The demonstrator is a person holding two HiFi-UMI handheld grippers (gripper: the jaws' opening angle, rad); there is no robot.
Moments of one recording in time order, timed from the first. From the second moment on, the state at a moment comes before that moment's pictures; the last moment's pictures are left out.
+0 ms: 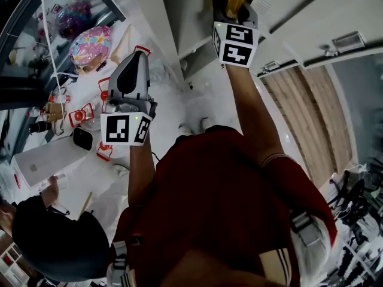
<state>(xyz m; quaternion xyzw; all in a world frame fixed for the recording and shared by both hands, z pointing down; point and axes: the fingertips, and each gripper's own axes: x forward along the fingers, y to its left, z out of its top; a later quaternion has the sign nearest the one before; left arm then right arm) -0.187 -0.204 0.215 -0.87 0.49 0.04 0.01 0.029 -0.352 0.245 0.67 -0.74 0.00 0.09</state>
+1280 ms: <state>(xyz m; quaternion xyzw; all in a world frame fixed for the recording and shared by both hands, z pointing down) -0.145 -0.155 0.219 -0.89 0.46 0.04 0.02 0.028 -0.251 0.226 0.62 -0.78 -0.01 0.06</state>
